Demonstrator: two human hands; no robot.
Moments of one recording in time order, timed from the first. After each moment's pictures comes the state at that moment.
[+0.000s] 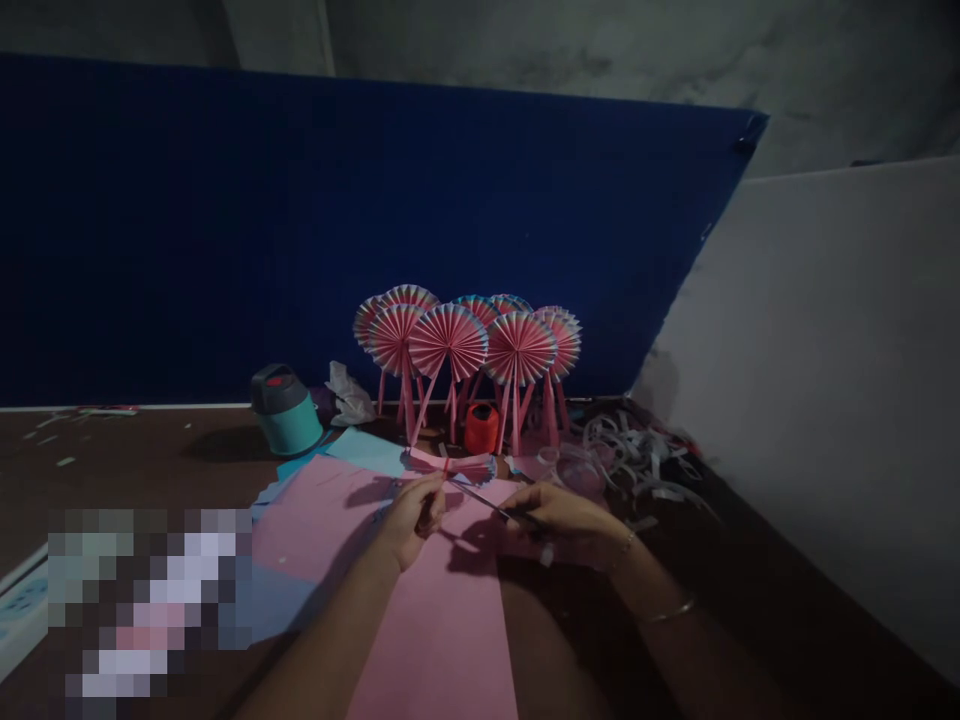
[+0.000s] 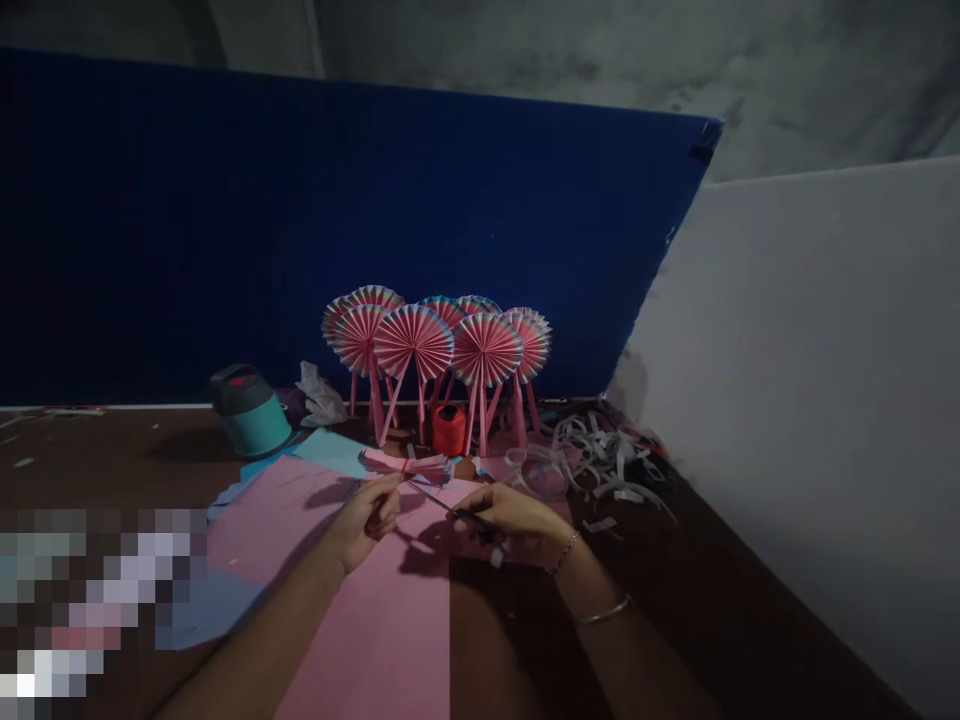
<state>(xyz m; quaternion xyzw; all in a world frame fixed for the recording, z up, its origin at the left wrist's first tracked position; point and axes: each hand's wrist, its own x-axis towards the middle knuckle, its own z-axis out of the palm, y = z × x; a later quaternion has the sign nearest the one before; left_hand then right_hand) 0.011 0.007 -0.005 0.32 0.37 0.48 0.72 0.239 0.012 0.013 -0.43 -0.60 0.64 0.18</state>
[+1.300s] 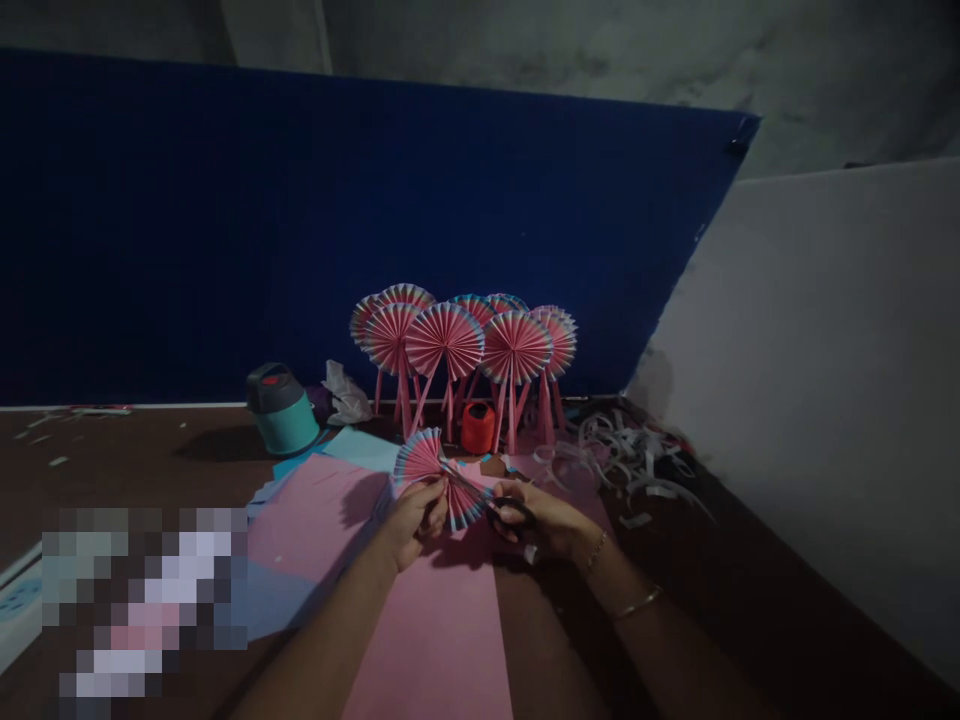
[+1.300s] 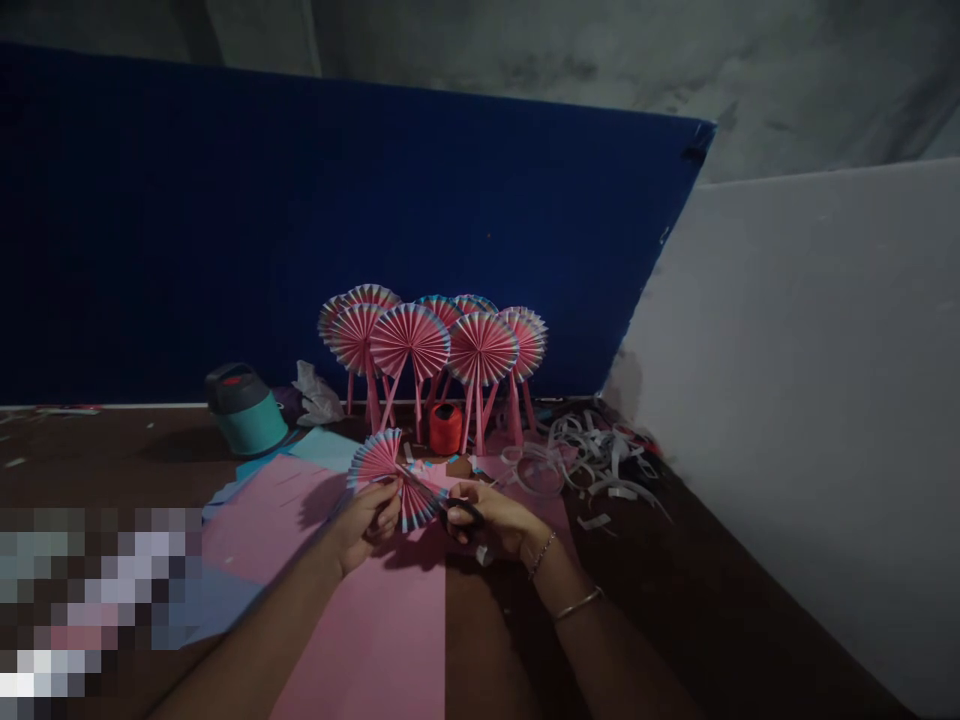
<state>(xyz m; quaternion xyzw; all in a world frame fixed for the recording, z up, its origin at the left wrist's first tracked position) 0.015 0.005 -0.009 0.33 0.37 0.44 0.75 0.223 0.011 -0.011 -0.30 -0.46 0.77 0.31</state>
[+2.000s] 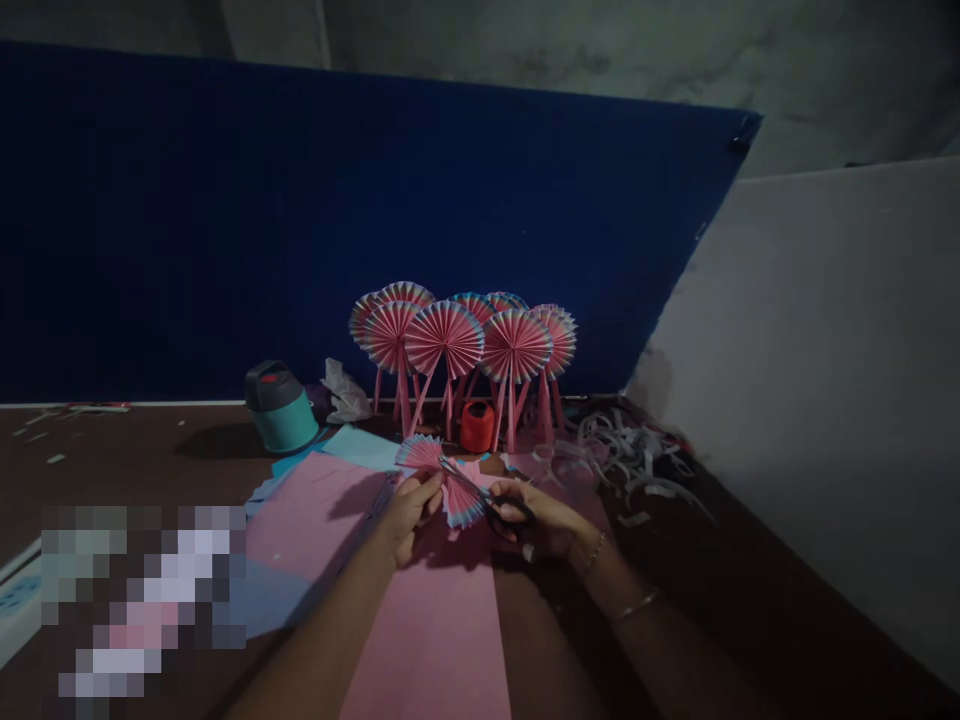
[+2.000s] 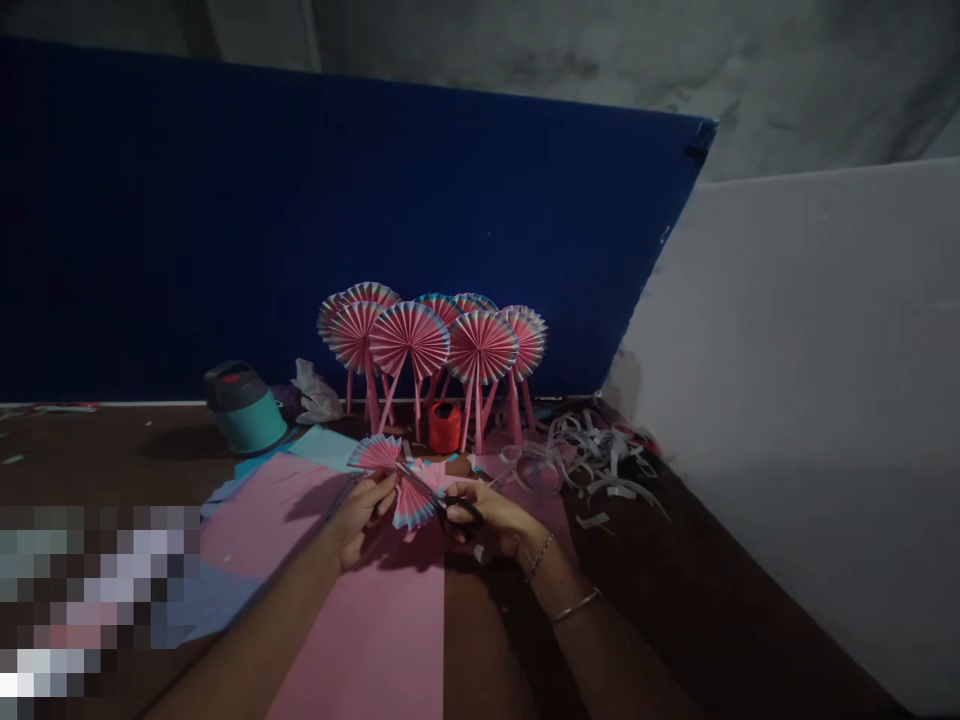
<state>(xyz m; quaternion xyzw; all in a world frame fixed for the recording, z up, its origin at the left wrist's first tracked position) 0.012 0.004 -0.011 0.35 0.37 0.46 0.72 0.219 0.009 -0.012 -0.30 -0.47 0.77 0.32</state>
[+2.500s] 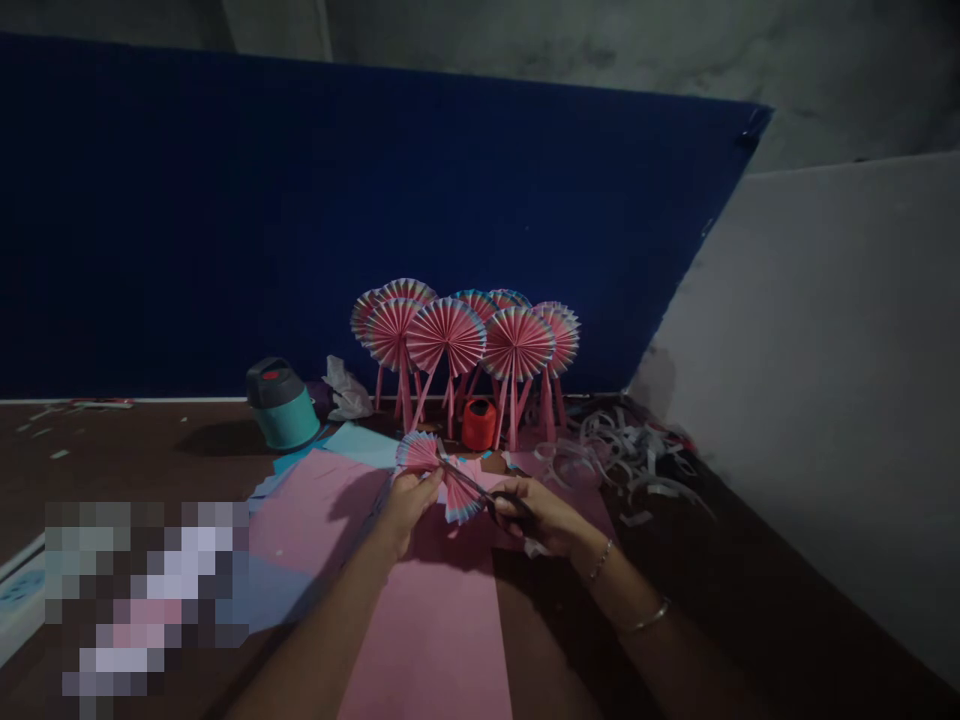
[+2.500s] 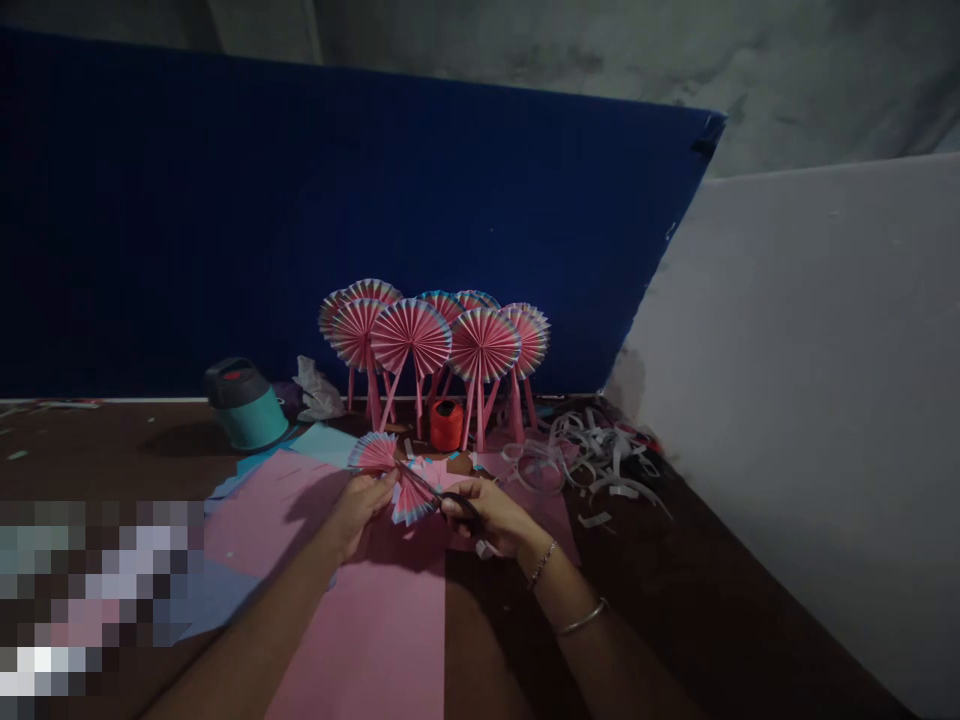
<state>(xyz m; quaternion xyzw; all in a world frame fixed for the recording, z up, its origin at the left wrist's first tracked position) 0.010 0.007 -0.003 0.44 0.45 0.50 0.60 0.214 0.007 -0.004 -0.37 -0.51 0.71 0.33</state>
